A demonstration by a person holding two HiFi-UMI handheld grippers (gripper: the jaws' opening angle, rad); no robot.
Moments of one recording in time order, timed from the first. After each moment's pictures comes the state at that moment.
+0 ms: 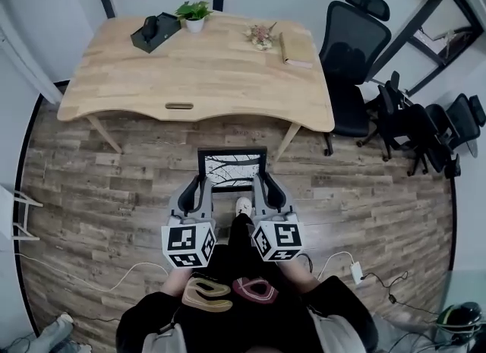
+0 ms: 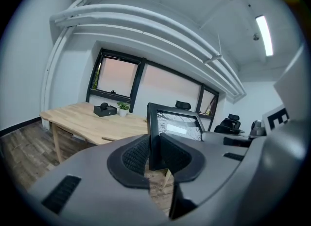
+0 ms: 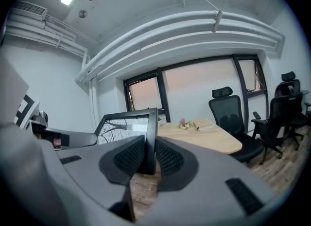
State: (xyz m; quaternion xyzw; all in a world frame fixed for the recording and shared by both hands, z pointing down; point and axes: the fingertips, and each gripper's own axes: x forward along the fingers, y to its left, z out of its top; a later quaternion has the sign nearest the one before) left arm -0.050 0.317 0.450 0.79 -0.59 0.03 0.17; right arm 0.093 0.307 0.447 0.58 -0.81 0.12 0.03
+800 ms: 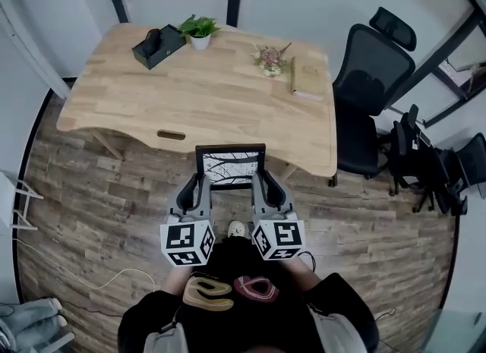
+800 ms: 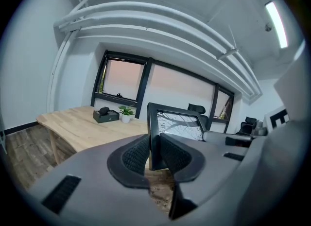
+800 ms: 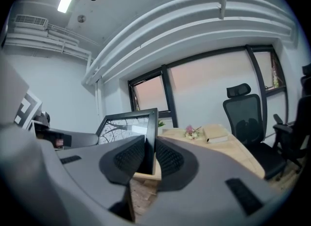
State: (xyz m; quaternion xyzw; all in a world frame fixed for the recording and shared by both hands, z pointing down) left arm -0.003 0.155 0.436 0.74 -0.65 0.02 0.17; right arm 0.138 0.126 0.431 0.51 -0.85 0.11 0.02
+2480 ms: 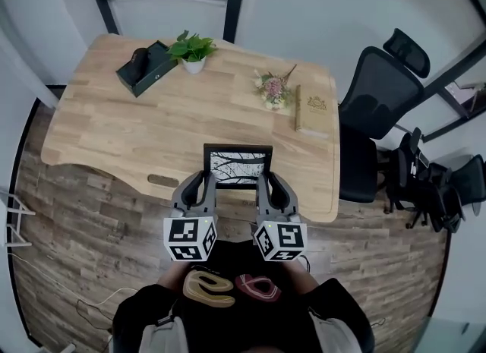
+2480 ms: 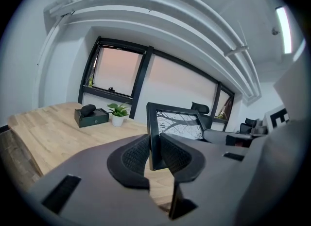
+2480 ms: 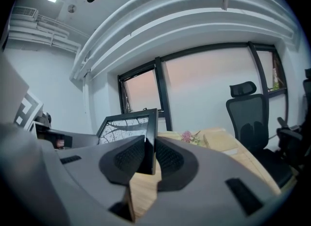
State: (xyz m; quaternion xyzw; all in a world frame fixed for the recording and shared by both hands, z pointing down) left arm -0.022 -0.051 0.450 0.76 -0.62 0.03 0.19; right arm 0.121 -0.069 0.439 0.54 -0.83 0.11 0.04
